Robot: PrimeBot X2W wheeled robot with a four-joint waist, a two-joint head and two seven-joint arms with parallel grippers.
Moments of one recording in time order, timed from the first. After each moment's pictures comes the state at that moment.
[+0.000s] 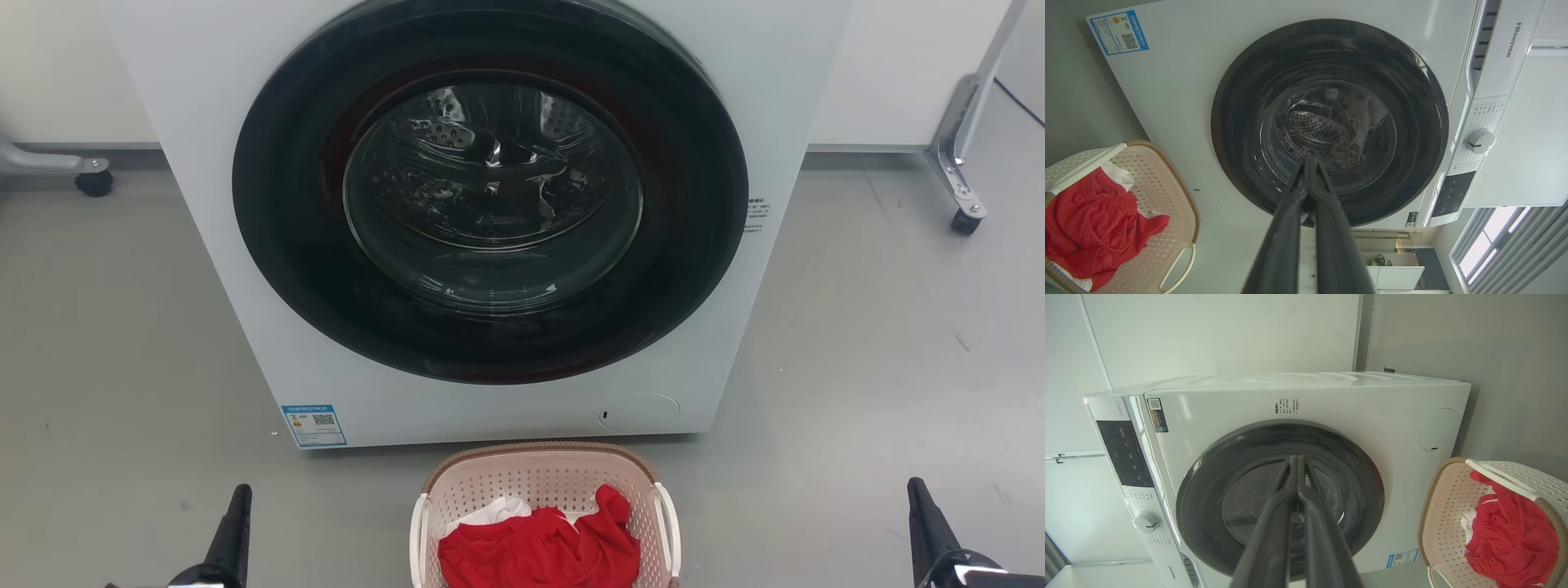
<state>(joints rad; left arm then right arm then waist) -0.08 0.04 0.09 0.30 -1.60 -0.12 0.11 -0.09 -0.04 -0.13 0.30 1.60 0.12 0.11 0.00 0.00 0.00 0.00</state>
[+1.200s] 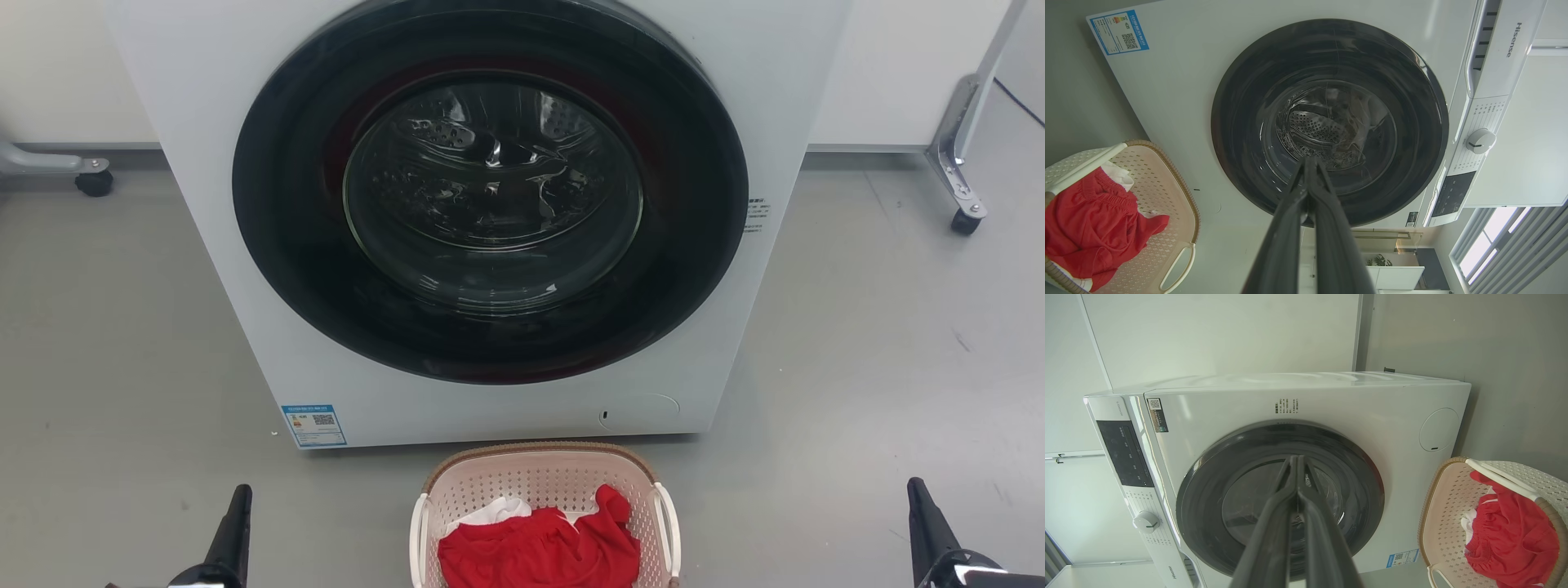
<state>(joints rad) -0.08 0.04 0.09 0.30 -1.60 -0.12 0.11 -0.09 -0.04 -0.13 0.30 1.60 0.12 0.11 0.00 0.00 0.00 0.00</state>
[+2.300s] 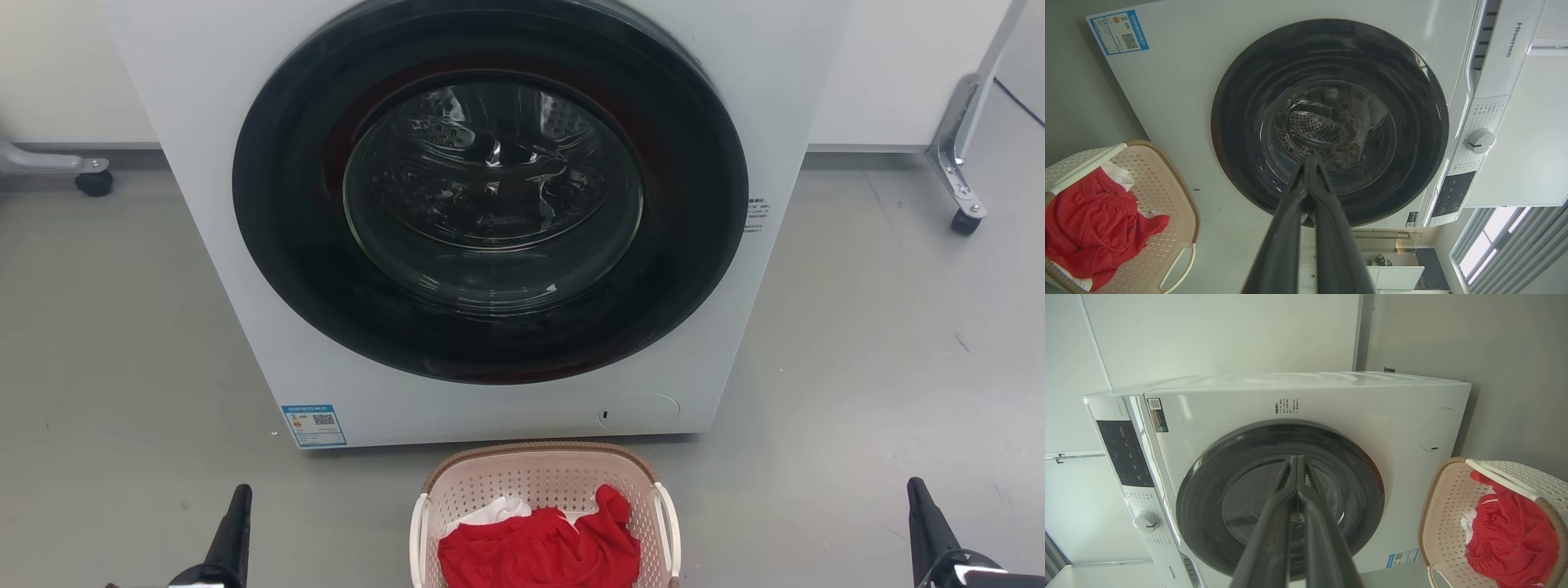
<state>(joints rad) -0.08 0.04 0.09 0.30 -1.60 -0.12 0.11 -0.09 -0.04 -0.13 0.30 1.60 0.12 0.11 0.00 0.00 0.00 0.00</state>
